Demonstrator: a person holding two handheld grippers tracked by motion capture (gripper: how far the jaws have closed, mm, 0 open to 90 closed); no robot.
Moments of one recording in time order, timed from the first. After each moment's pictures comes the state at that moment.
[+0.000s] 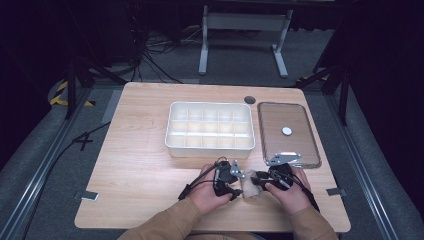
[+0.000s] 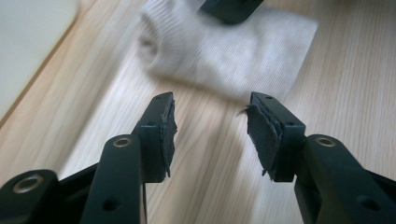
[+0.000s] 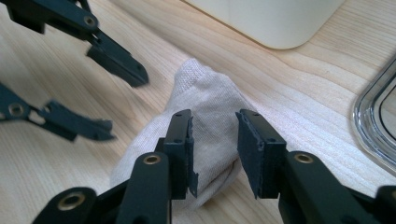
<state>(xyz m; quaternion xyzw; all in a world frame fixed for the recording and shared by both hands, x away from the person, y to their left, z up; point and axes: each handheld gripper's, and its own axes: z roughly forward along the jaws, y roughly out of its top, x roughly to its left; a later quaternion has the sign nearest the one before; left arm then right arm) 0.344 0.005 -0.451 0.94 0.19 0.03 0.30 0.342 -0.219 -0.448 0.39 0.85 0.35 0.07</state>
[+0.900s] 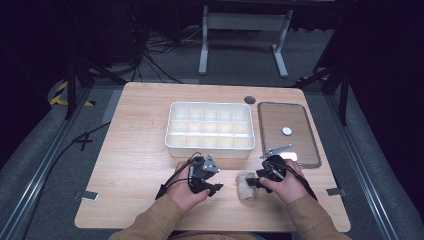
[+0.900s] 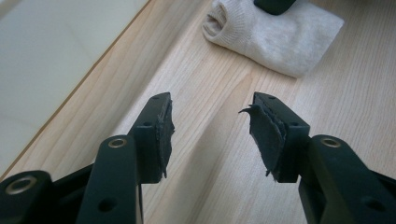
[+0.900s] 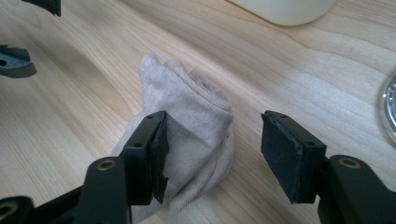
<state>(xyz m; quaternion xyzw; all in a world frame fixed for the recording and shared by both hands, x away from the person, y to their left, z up) 0.341 0.060 -0.434 0.92 0.23 0.05 0.32 0.364 -0.204 -0.447 0.43 0.85 0.29 0.00</state>
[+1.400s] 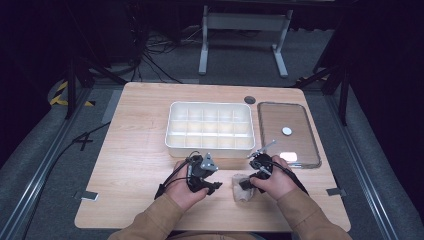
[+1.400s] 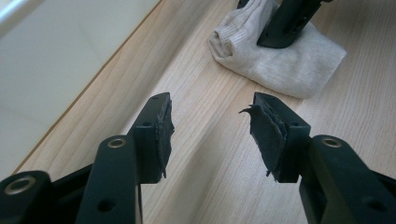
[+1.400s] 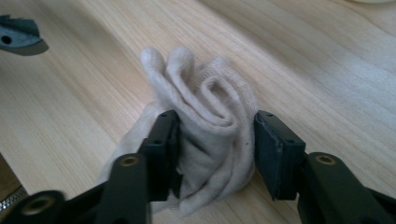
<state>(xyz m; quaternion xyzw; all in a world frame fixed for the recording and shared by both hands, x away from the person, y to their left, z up) 0.343 0.064 -0.433 0.91 0.24 0.05 0.33 0.374 -0.175 -0.447 0.41 0.88 0.22 -0.05</state>
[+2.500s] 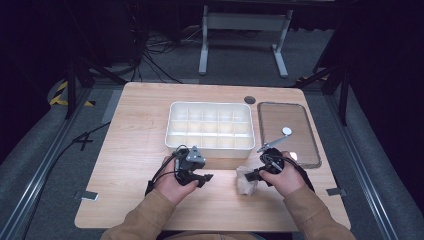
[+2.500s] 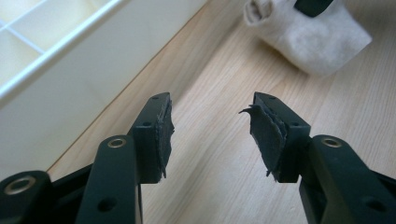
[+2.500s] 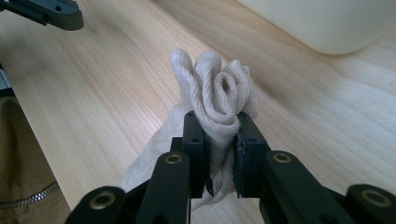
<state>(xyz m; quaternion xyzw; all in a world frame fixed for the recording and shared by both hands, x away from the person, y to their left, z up) 0.354 0.097 -0.425 0.89 0.28 0.06 0.35 0.378 -0.199 -0.425 0.39 0.87 0.30 -0.05</state>
